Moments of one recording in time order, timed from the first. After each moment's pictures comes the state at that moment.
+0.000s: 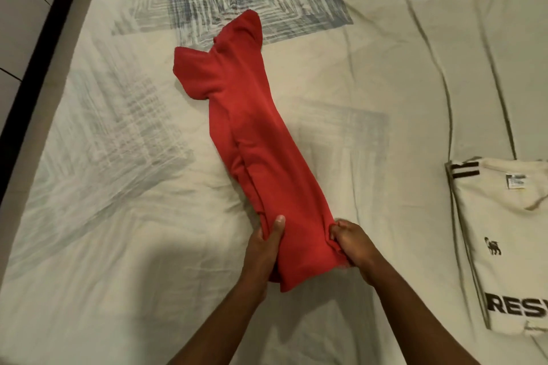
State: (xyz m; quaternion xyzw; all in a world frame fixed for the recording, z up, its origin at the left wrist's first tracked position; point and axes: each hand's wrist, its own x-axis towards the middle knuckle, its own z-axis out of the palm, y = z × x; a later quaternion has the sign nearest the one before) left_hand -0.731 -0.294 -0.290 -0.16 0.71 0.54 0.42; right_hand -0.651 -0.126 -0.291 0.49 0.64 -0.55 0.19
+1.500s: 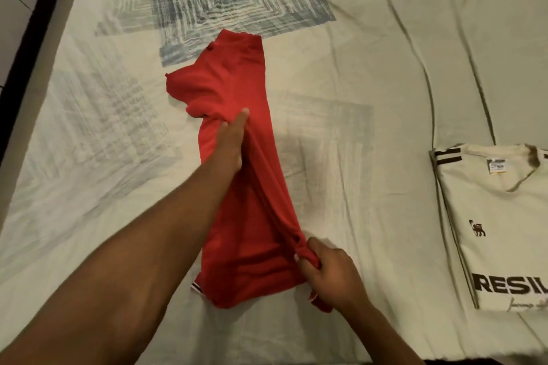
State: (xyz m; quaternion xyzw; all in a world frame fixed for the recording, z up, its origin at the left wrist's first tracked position) left_hand -0.900 -0.213 -0.268 -0.17 0.66 0.65 0.32; right_hand -0.597 -0.186 -0.288 0.31 0.85 -0.42 0.11
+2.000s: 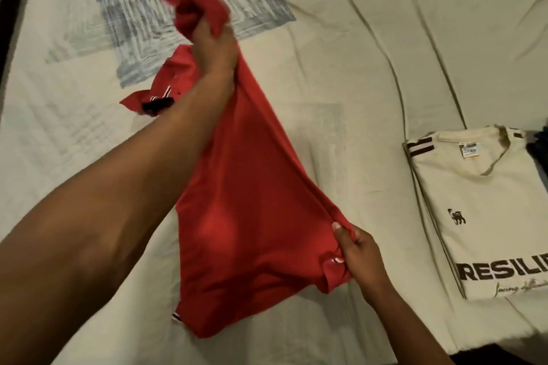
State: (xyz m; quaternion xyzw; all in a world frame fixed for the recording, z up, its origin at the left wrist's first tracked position) left_hand -0.976 -0.084 -0.204 0.05 0.77 0.63 0.11; right_hand -0.581 -0.115 -0.300 0.54 0.61 -0.58 -0.04
